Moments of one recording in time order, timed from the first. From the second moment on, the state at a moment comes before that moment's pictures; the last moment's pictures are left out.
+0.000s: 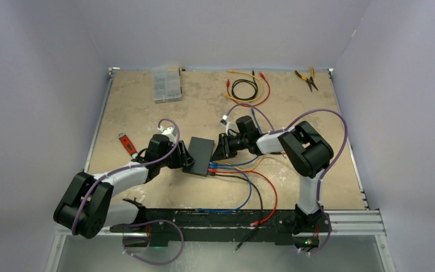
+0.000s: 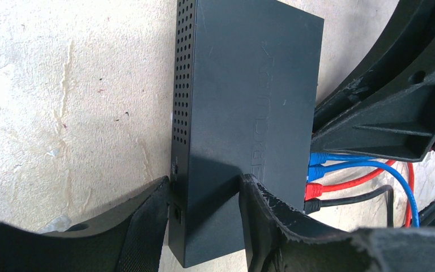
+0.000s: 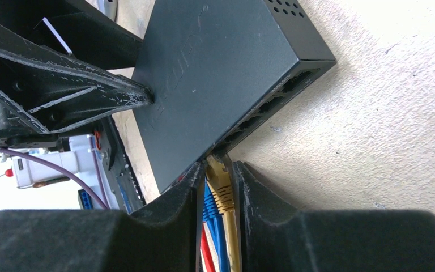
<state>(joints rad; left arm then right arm) -0.41 1.26 0.38 0.15 0.22 -0.58 0.59 1.95 0.89 0.32 -0.76 0.56</state>
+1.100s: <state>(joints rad) -0.41 1.29 0.41 0.14 0.16 -0.63 0.59 1.97 0.92 0.29 -0.78 0.52</state>
